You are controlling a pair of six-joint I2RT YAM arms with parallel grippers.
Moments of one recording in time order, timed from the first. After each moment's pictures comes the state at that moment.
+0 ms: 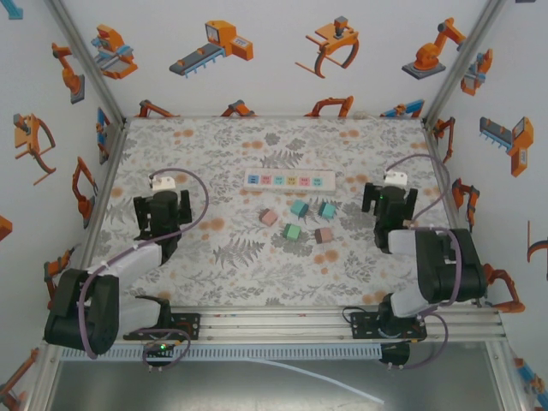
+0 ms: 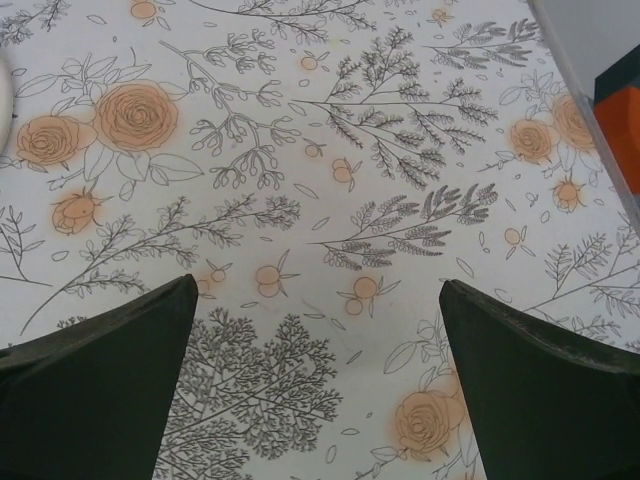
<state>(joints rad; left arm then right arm) -0.26 1.22 0.40 0.32 -0.56 -0.04 0.04 1.51 0.38 0.74 0.31 -0.01</state>
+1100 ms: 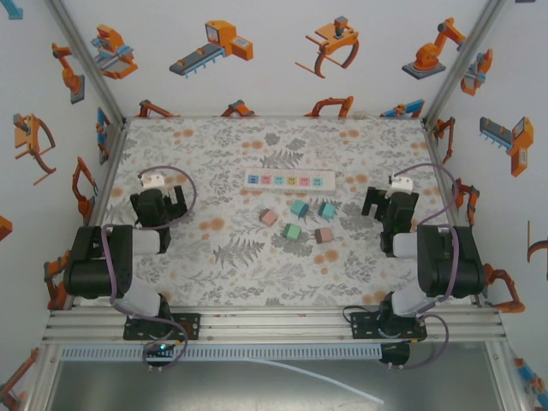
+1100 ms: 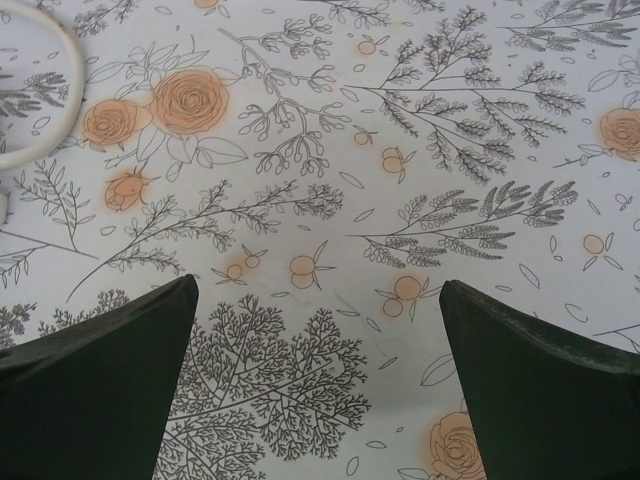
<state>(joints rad) -0.05 1.55 0.40 0.72 -0.22 -0.05 -0.03 1.55 0.36 0.79 0.09 0.04</state>
